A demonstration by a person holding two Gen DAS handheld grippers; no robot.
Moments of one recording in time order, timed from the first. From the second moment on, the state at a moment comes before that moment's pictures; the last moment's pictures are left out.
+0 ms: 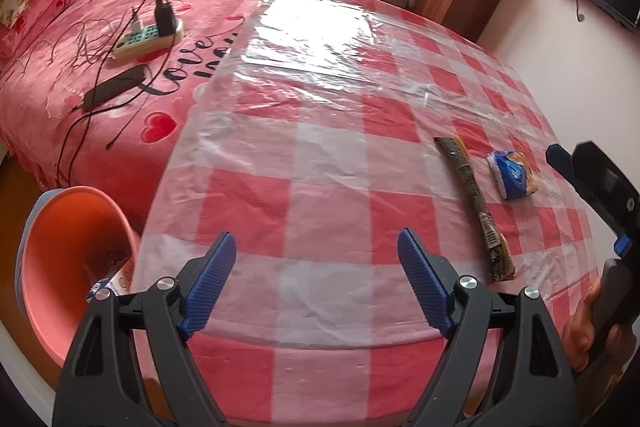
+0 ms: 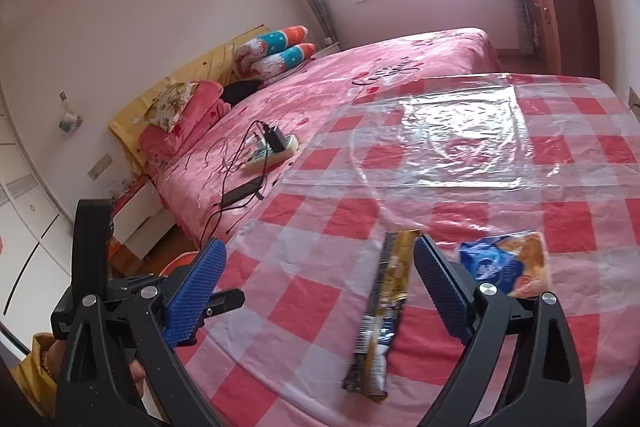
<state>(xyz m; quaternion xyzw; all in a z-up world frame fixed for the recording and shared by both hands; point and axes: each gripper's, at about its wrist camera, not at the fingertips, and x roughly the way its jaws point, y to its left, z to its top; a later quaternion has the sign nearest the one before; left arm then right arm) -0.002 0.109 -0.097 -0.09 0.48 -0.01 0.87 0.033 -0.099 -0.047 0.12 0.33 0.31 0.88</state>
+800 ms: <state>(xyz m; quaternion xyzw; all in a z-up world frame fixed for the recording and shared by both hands) 0.002 0.012 -0.102 -0.07 0.50 -0.12 0.85 0.072 -0.219 -0.071 0.20 0.36 0.17 0.89</state>
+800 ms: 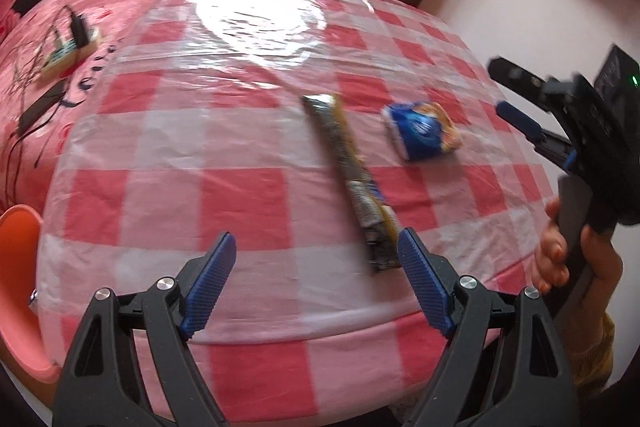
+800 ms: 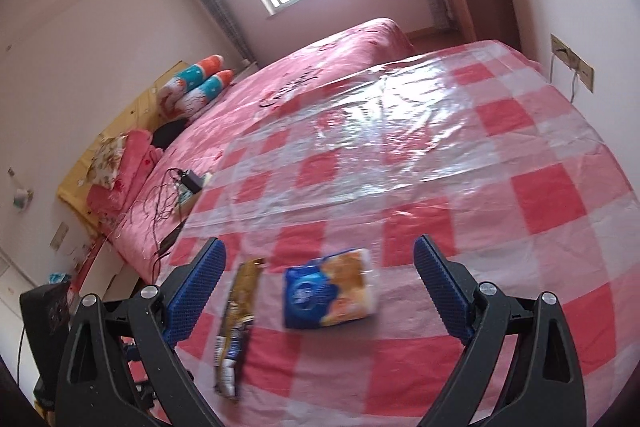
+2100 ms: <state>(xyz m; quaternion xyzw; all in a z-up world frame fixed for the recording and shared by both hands) 0.047 -0.052 -0.117 0.04 0.47 -0.08 0.88 0.096 -0.194 -0.109 0.11 0.43 0.20 0.88</state>
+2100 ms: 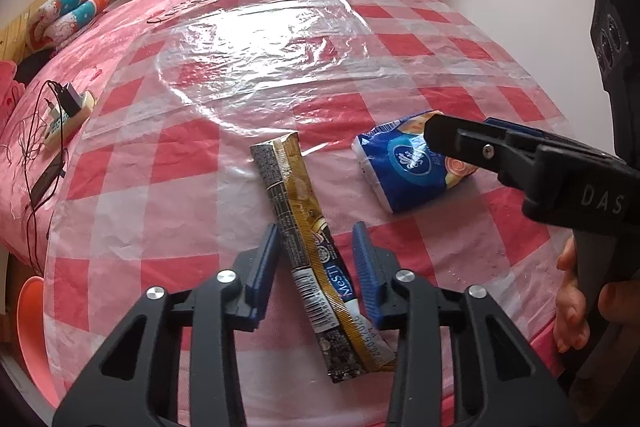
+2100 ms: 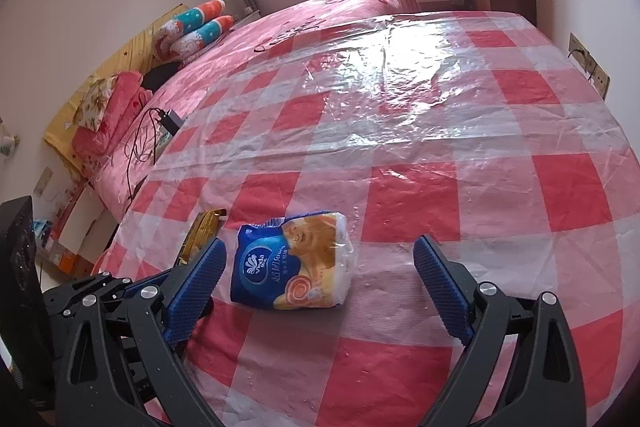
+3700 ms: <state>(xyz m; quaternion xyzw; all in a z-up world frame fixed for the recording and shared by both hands) 0.044 -0.006 -0.116 -0.03 0.46 -0.09 0.89 0.103 -0.142 -0.117 -0.04 0.44 0.17 0.88</state>
